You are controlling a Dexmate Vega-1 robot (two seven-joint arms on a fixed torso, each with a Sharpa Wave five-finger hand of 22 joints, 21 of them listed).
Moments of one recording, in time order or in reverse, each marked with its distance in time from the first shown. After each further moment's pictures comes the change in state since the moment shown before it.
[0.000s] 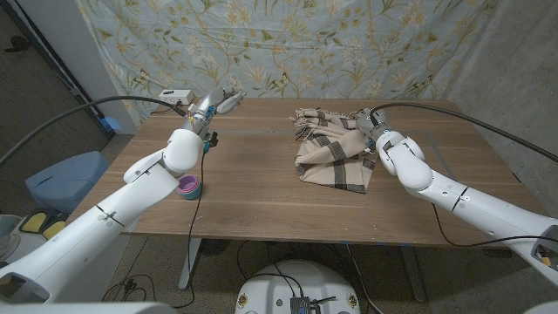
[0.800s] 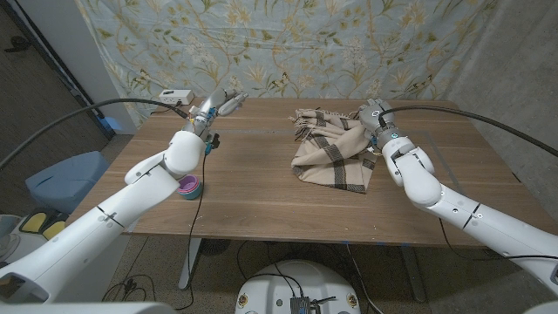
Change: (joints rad) left arm -0.003 0.006 0.017 0.007 -0.016 -0.021 0.008; left_hand -0.022 -0.011 0.000 0.008 0.000 -0.004 0.004 0.000 -0.001 -0.011 0.003 -0.007 0.005 -0.003 0.003 0.000 0.000 -0.005 0.005 0.000 0.000; right arm -0.174 -0.045 0.105 -0.156 -0.079 -0.102 -0.162; right_hand 0.001 0.021 -0.022 -0.010 0.061 0.112 0.074 0.127 0.058 0.137 0.056 0.010 0.003 0.051 0.002 0.031 0.014 0.045 0.026 -0.011 0.000
